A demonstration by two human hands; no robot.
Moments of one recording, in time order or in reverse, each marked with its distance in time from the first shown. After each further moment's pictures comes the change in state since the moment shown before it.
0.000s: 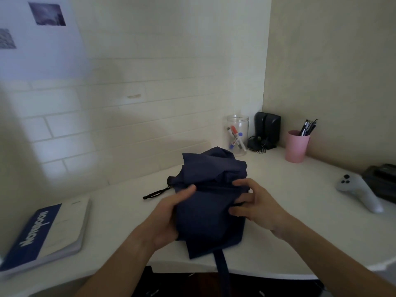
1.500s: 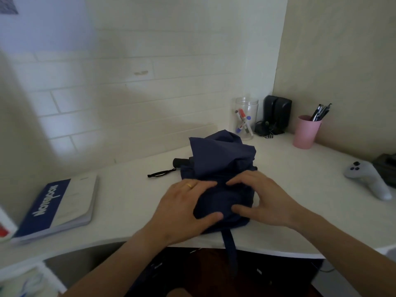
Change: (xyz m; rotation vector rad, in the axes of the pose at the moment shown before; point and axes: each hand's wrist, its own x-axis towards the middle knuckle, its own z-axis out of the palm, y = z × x) left_hand -0.017 -0.034 -0.018 1.630 0.171 0.762; right_hand -0.013 0.007 -0.004 -0.867 -0.078 -0.526
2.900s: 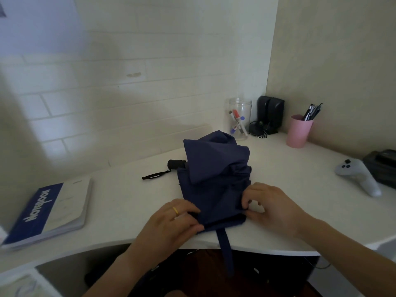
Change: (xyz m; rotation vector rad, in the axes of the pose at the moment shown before) left_hand -0.035 -0.030 0.028 -0.018 0.147 0.294; right_hand -0.024 0.026 0.004 -0.180 0.033 -0.136
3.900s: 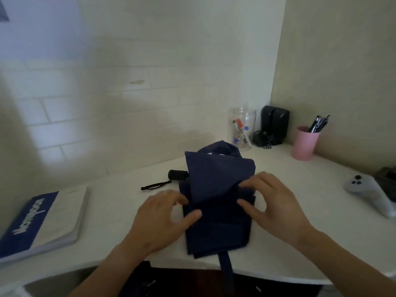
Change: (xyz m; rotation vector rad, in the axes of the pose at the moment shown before) left_hand 0.042 -0.016 -0.021 0.049 -0.174 -0.571; right_hand 0.028 -0.011 -0.009 -0.050 0.292 0.139
